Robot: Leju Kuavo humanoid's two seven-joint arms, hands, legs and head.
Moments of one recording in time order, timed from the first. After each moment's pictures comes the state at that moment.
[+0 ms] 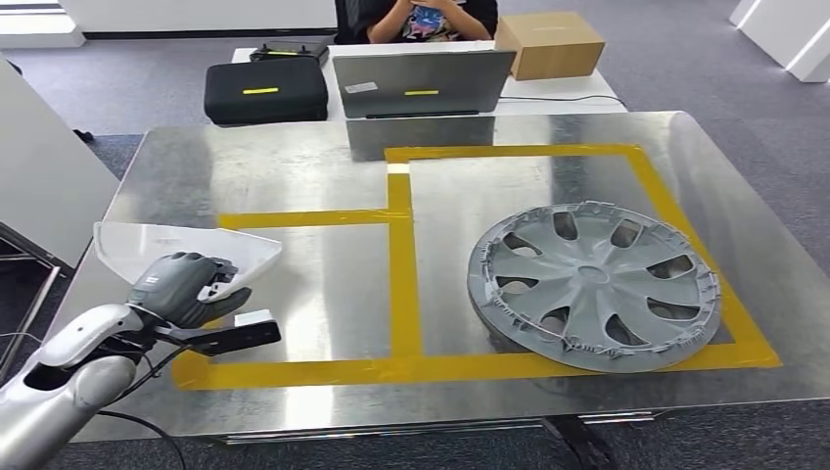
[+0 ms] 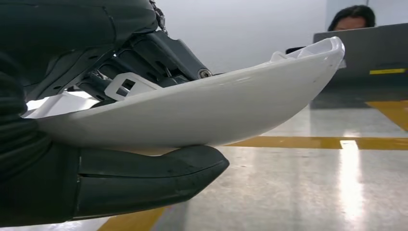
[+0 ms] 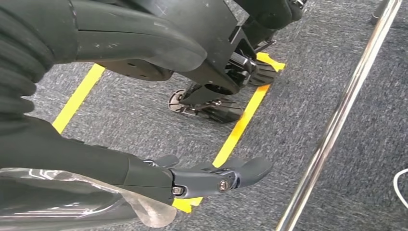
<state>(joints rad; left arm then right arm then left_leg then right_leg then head) -0.34 0.35 -0.47 -1.52 -0.86 -0.01 -0.05 0.08 -0.30 0.70 -1.01 -0.46 -0.11 0.07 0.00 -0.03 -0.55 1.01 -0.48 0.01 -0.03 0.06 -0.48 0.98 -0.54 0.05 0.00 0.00</state>
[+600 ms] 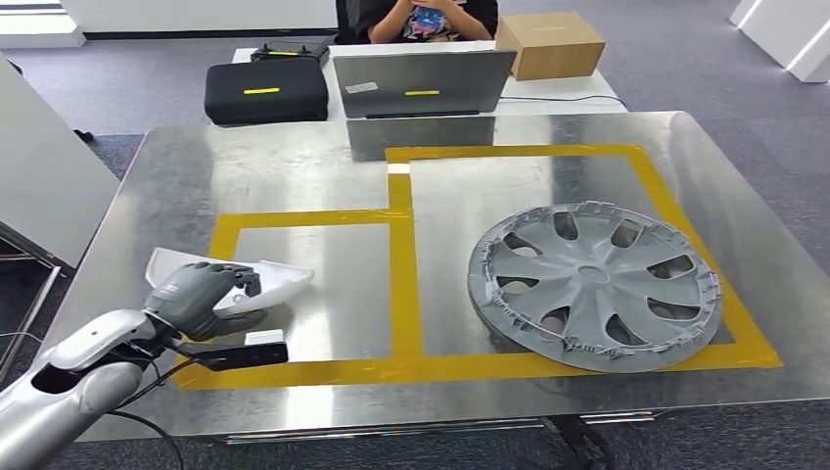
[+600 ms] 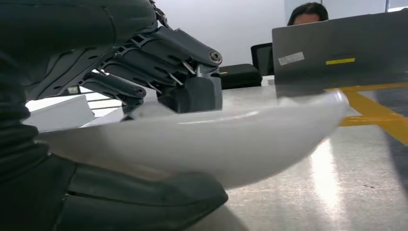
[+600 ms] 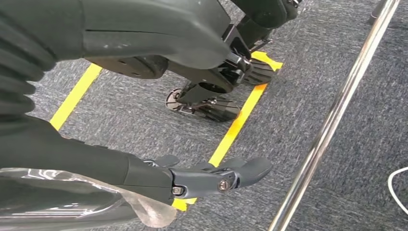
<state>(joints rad) -0.36 0.39 -0.56 -1.51 -0.83 -0.02 -0.10 0.07 -0.27 0.64 -0.97 -0.42 -0.07 0.07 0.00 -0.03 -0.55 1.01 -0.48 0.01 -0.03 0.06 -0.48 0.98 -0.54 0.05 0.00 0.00</state>
